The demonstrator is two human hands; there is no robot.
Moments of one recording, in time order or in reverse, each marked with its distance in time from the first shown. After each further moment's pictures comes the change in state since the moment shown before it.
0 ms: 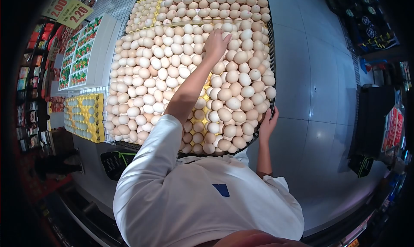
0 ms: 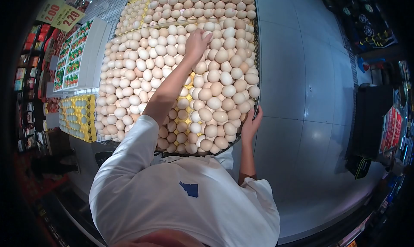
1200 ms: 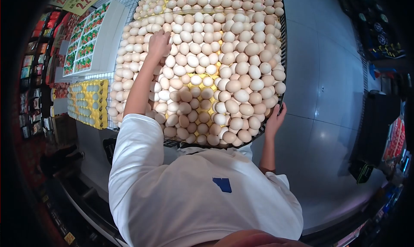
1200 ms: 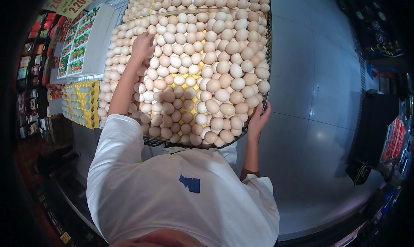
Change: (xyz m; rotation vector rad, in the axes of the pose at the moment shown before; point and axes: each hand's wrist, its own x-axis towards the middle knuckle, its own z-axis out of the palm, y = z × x) left_hand -0.015 -0.154 -0.179 0.758 -0.167 0.243; right_hand -0.001 -0.008 0.000 0.012 -0.017 0.007
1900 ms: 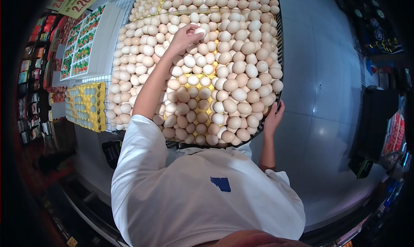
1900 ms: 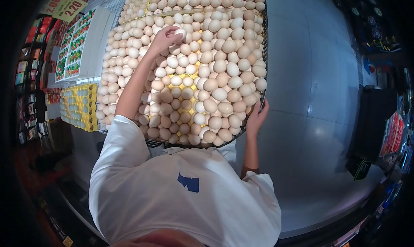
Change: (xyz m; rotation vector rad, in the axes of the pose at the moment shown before) left_hand 0.034 0.081 0.005 -1.187 -0.215 -0.174; right_hand 0.000 -0.002 -0.001 -0.026 -0.015 -0.001
